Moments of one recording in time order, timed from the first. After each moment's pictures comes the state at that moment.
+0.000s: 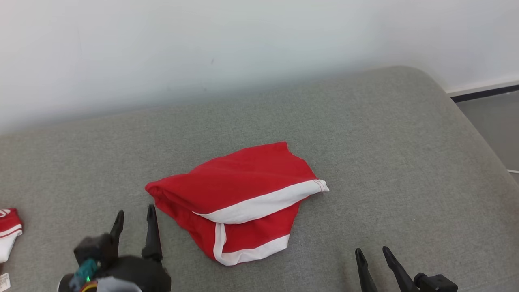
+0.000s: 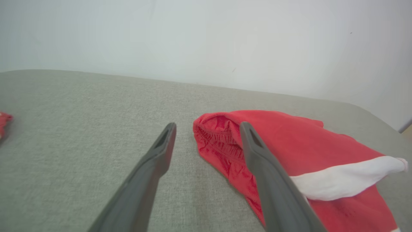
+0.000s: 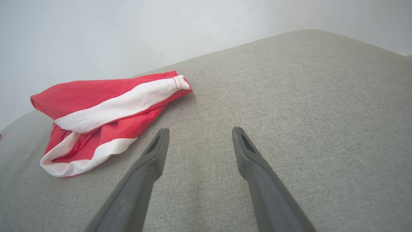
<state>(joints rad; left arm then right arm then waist) -0.26 0.22 -0.29 0.45 -0.58 0.11 -0.26 0.03 -0.07 0.17 0.33 0.31 0.13 -0.25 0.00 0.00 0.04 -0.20</state>
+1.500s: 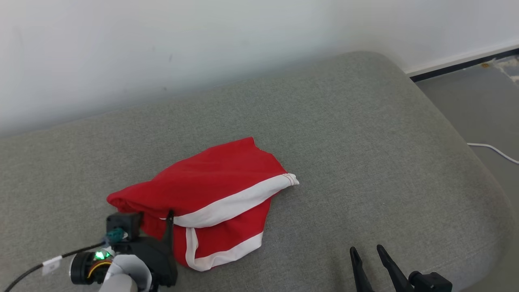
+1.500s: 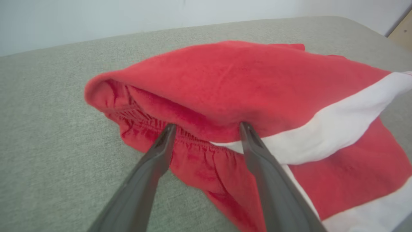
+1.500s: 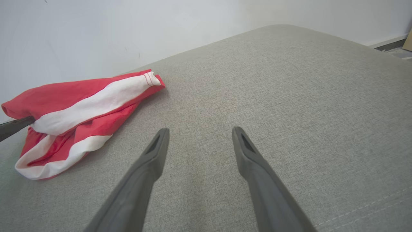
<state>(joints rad) -0.39 0.17 -0.27 0.67 -0.35 -0.03 -0.06 0.01 -0.07 0.19 0.34 0.32 0.13 -0.26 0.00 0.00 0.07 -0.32</state>
